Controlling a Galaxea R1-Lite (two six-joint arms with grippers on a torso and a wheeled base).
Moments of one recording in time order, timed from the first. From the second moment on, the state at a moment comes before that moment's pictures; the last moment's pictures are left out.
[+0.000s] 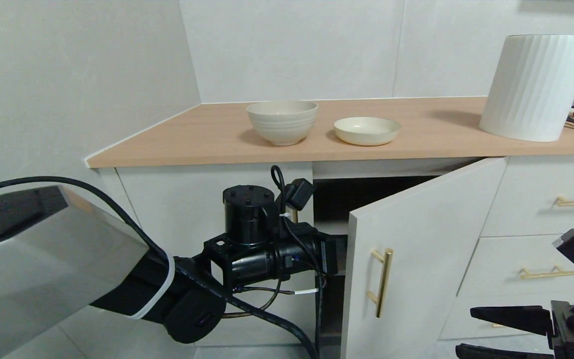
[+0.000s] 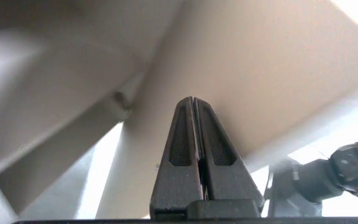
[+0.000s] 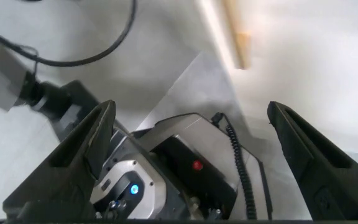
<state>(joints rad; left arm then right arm) -0.69 2.05 -0.89 -0.98 -0.47 -0.45 0.54 1.11 -0.41 -0.27 0.39 0.27</state>
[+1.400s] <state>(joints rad) -0.76 2.26 -1.25 -0.83 -0.30 -0.45 0.56 1.10 -0.40 -0.27 0.40 0.26</state>
